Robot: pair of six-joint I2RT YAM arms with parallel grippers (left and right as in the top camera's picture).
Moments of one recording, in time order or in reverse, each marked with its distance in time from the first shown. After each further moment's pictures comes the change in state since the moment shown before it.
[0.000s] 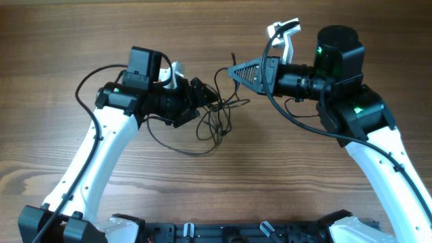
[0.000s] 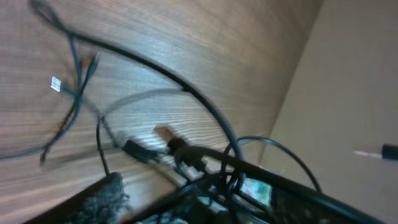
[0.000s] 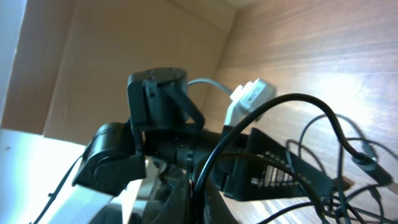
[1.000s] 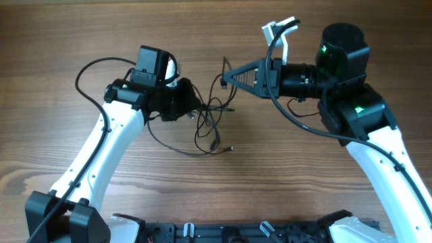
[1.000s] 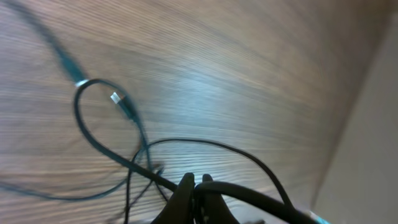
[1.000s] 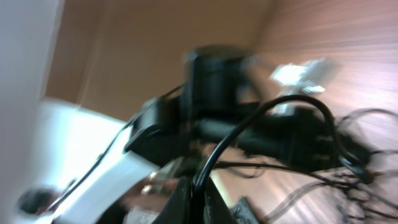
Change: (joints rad) left arm -0.016 0.055 0.000 0.010 -0.275 0.030; right arm -0.021 0.000 0.000 0.043 -0.126 0.010
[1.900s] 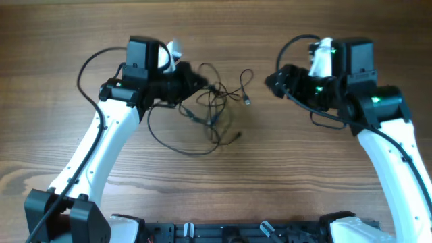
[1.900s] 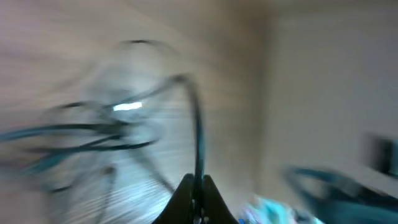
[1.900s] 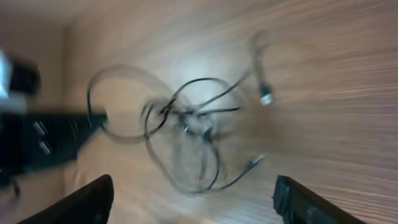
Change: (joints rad) left arm 0.048 0.011 -0.008 0.384 0.343 -0.039; right arm -0.131 0.042 0.000 -0.536 0.495 -0.340
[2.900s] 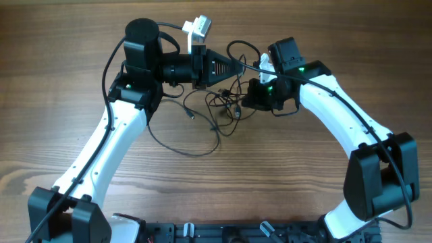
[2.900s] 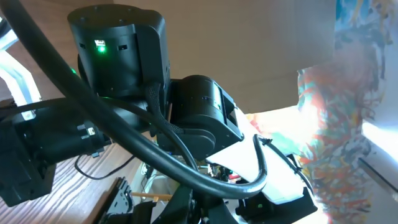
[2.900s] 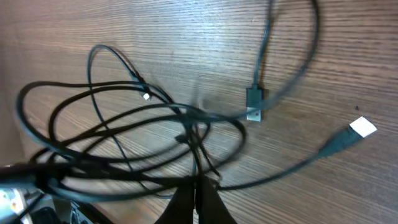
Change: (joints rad) left arm -0.060 0.003 -0.003 0.559 0.485 -0.363; right arm 0.122 0.439 0.000 0.119 -0.039 -0.084
